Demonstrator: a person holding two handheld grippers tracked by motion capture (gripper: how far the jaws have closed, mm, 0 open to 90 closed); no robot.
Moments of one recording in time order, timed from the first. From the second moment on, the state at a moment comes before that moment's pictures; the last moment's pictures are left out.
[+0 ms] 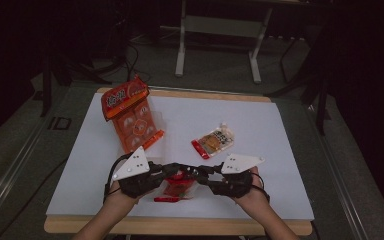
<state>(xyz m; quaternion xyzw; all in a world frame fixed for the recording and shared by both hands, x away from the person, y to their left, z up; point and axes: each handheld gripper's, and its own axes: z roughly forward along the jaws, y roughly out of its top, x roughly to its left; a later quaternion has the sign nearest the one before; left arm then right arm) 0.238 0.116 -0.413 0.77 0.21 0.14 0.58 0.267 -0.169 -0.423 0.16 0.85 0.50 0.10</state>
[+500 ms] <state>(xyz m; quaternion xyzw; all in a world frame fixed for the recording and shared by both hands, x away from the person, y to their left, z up) 0.249 0.146 -0.379 0.73 0.22 0.20 0.61 0.273 -0.203 -0.411 0.20 0.79 0.56 0.15</state>
